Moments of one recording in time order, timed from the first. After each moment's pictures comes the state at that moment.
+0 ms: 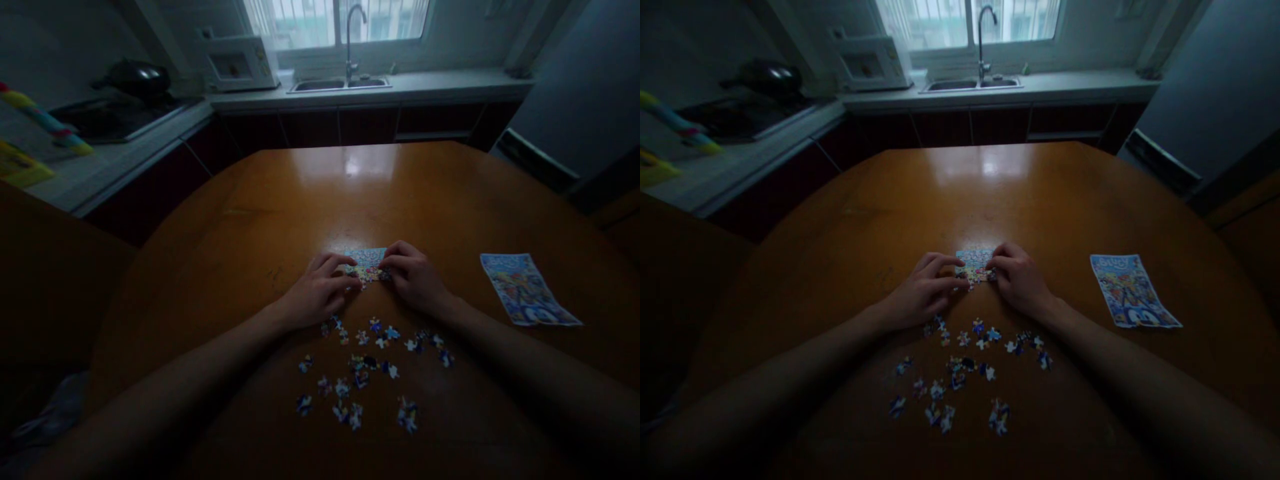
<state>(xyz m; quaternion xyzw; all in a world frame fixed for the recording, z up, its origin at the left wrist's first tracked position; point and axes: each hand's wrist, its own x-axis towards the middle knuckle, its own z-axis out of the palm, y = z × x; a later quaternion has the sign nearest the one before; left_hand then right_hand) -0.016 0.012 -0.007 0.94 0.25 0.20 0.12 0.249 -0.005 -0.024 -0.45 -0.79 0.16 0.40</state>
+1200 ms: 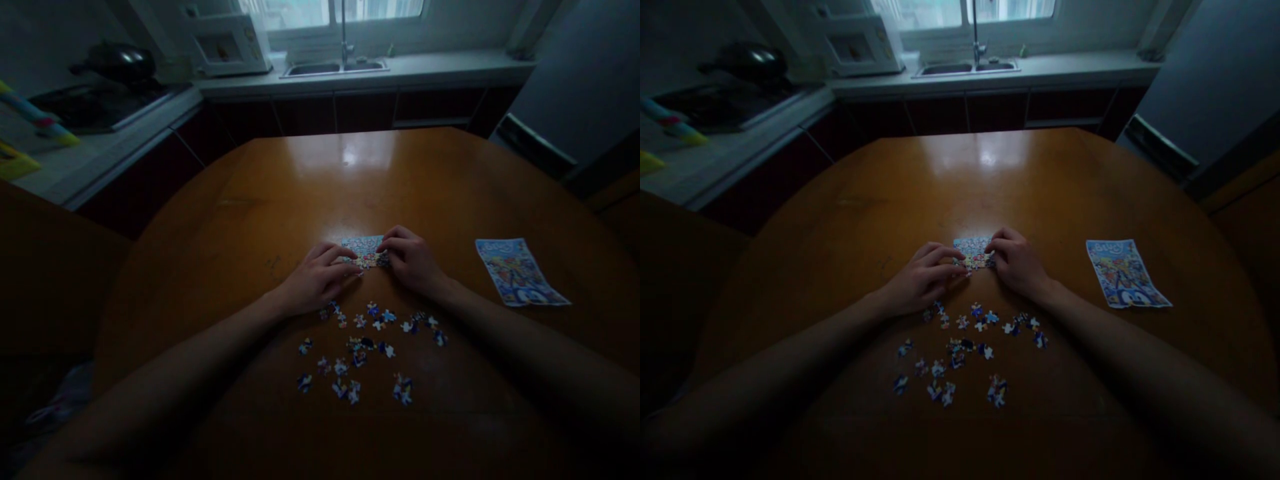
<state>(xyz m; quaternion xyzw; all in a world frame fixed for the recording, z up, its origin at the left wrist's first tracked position) -0.013 0.012 -0.004 0.94 0.22 0.22 0.12 0.250 -0.001 -0.023 -0.47 -0.77 0.17 0.41</state>
